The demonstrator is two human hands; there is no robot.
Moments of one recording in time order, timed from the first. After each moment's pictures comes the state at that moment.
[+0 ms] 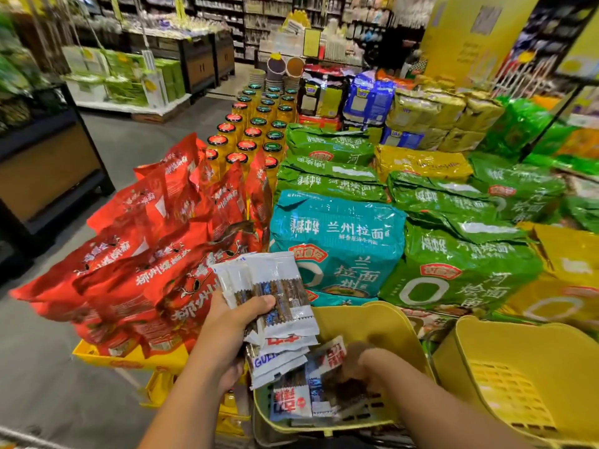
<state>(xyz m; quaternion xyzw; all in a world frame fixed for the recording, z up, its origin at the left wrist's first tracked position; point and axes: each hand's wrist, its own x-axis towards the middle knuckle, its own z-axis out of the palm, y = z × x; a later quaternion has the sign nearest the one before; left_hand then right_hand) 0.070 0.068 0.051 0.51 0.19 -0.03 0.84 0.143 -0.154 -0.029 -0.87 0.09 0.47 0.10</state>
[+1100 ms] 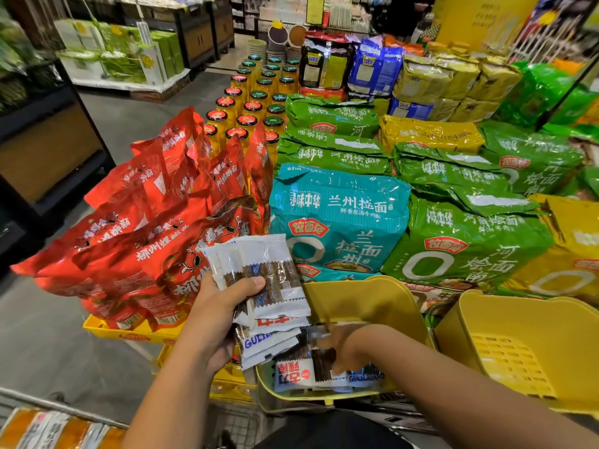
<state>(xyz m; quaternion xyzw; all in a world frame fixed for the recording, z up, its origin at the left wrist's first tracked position) 0.061 0.080 0.039 0.50 0.19 -0.03 0.84 0.134 -0.143 -0.030 -0.84 -0.23 0.47 -0.14</state>
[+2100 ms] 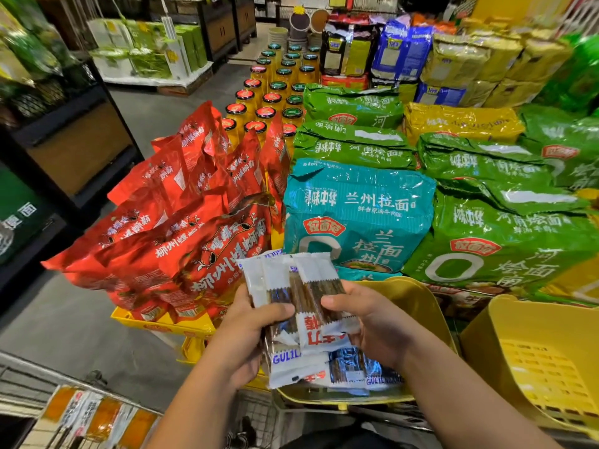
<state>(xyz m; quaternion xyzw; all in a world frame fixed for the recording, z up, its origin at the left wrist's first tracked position) 0.051 0.061 0.033 0.48 0.20 -0.10 0.84 0.115 -0.139 0.033 -0.56 0.00 0.42 0.72</state>
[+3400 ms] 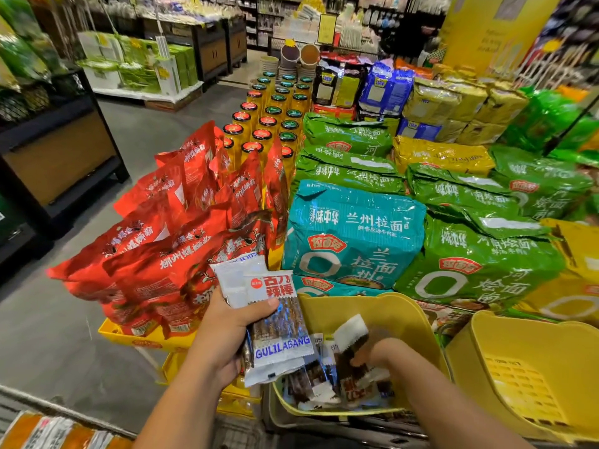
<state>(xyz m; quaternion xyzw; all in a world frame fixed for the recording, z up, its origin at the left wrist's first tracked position) 0.053 0.093 0.043 0.51 0.18 -0.02 0.84 0.134 -0.155 -0.023 -0.90 0.12 0.40 0.15</state>
